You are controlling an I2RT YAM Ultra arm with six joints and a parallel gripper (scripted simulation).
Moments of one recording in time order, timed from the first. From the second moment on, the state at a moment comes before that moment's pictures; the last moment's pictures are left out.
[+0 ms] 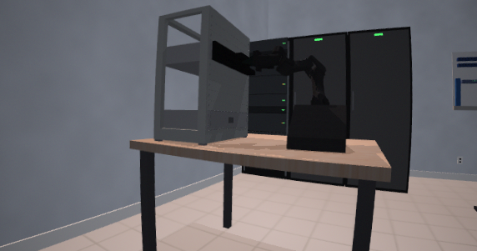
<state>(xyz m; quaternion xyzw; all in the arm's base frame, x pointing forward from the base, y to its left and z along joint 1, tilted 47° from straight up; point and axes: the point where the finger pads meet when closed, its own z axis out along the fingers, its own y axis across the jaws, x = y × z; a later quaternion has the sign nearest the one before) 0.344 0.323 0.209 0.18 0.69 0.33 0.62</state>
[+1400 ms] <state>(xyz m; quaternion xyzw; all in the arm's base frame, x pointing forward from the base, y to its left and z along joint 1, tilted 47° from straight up) 0.352 0.325 0.209 0.18 0.68 0.34 0.62</state>
